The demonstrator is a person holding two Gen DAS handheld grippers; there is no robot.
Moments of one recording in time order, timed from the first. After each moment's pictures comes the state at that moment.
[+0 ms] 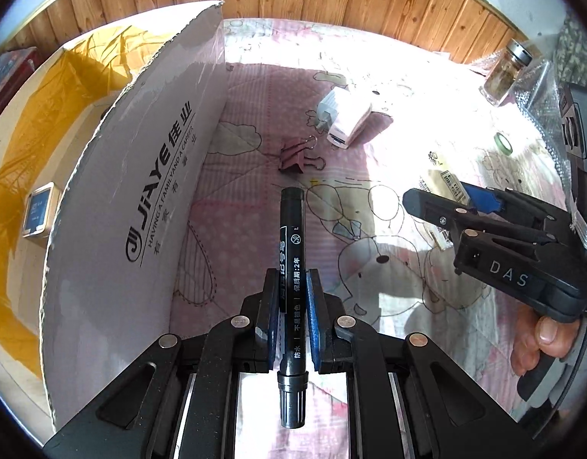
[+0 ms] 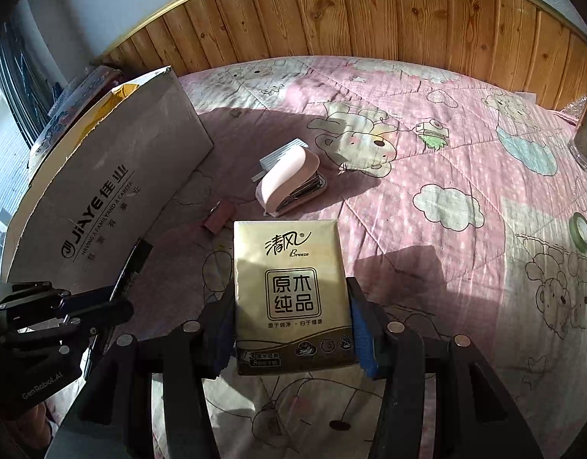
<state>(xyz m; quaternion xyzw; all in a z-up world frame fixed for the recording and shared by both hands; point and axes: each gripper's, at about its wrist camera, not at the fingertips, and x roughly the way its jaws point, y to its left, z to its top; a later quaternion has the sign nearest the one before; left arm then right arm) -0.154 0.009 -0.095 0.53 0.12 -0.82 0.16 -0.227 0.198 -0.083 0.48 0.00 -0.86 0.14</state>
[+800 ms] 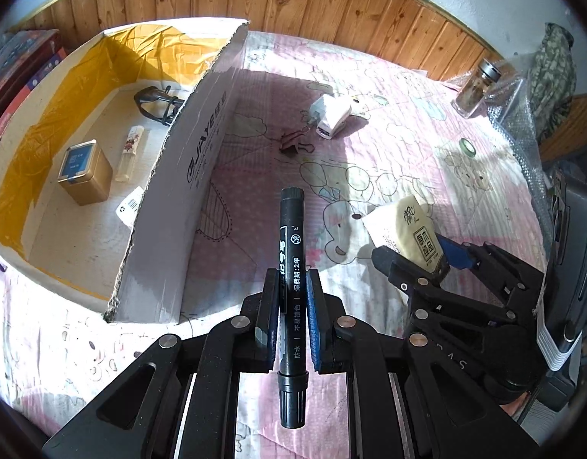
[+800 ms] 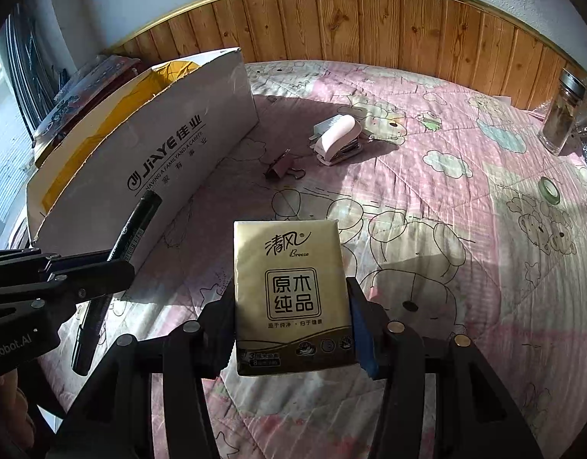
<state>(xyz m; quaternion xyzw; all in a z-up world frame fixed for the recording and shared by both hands) -0.086 0.015 -0.063 0.50 0.15 -0.84 0.13 -0.126 0.150 -0.069 0.46 0.02 -0.88 0.11</state>
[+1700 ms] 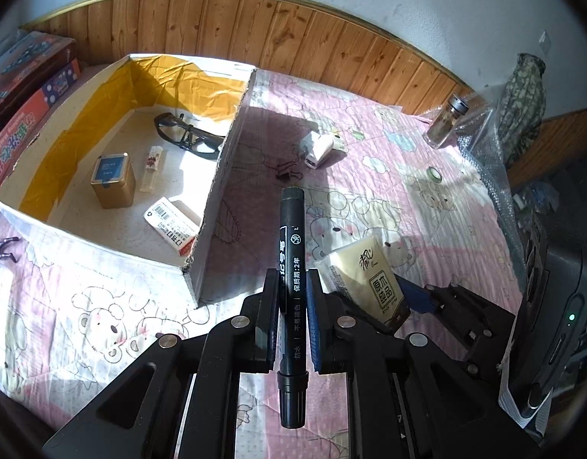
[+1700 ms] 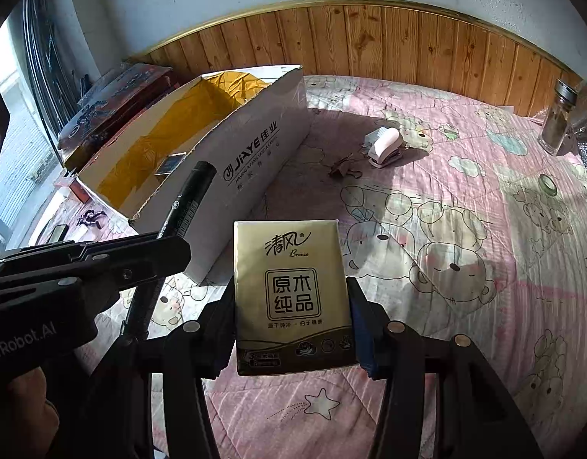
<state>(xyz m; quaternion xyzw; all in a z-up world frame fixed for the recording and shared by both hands) -0.031 0.005 -0.013 0.44 0.17 -0.87 0.11 -0.067 0.089 -0.035 0.44 0.01 -0.89 0.12</state>
